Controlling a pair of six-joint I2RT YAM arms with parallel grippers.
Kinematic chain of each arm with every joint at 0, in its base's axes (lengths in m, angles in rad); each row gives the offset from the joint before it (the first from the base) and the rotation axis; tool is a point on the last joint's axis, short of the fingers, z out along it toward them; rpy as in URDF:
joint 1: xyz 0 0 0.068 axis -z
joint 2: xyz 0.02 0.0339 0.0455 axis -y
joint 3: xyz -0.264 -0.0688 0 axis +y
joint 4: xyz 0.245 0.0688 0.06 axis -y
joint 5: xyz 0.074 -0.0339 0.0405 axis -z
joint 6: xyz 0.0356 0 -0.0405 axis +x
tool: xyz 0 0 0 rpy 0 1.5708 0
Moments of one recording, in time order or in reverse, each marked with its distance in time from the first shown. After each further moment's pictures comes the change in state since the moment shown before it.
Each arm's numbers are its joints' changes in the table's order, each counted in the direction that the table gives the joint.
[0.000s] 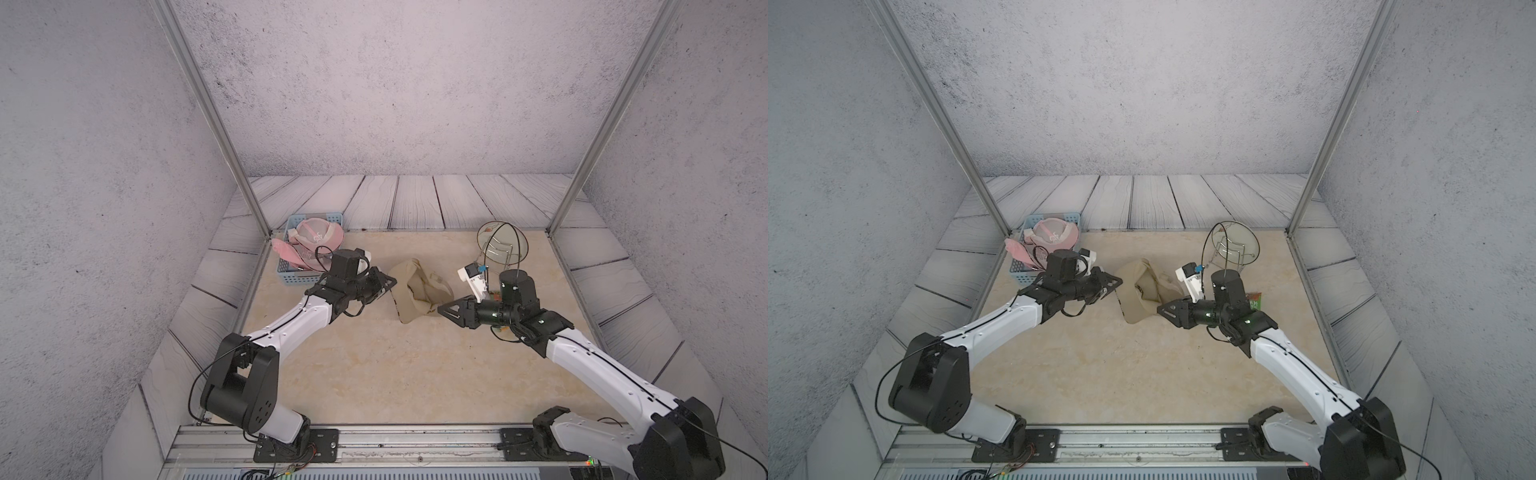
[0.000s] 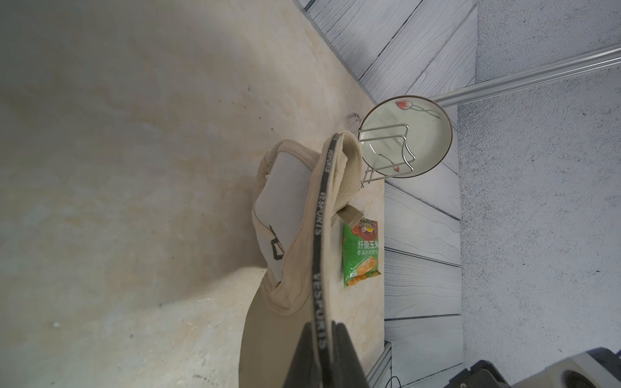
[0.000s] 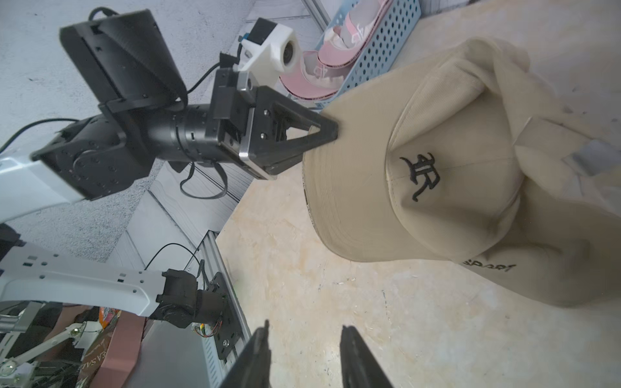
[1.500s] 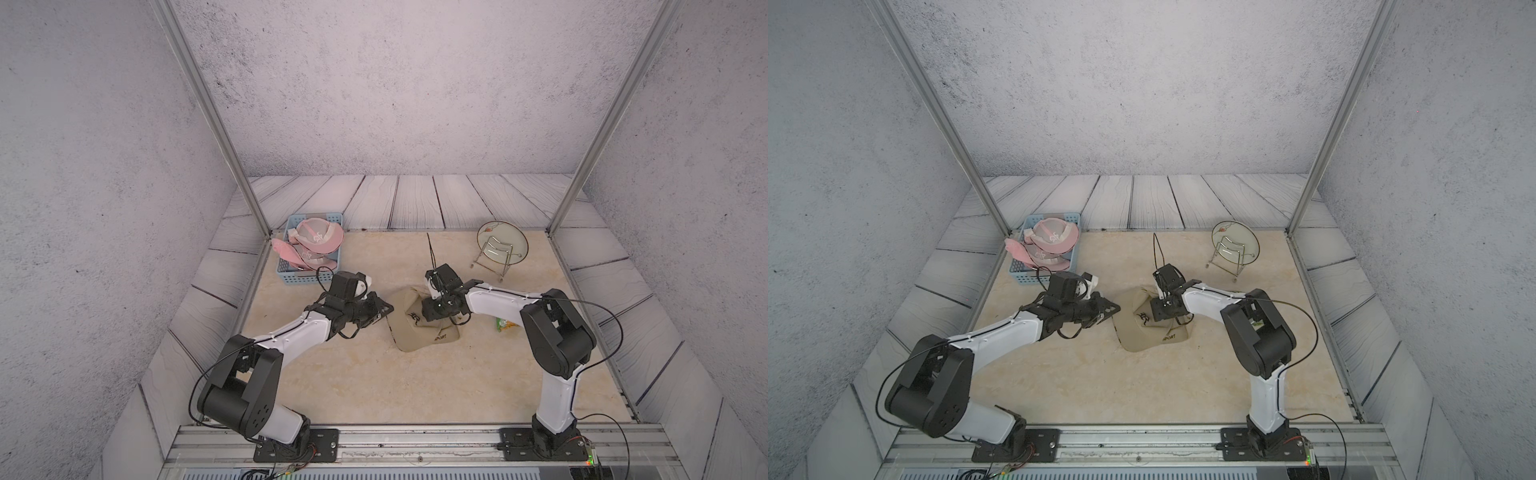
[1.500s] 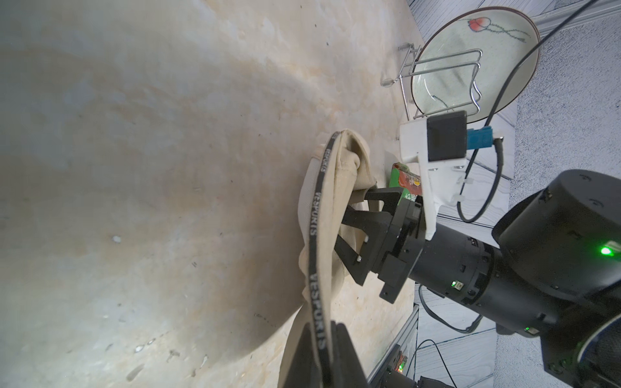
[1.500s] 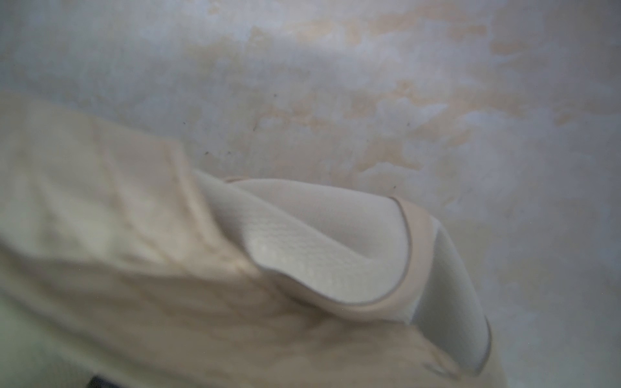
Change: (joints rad) left arm 0.000 0.016 0.173 0.005 0.043 0.109; right arm -0.126 -0.757 -0.430 -0.223 0.653 -0.114
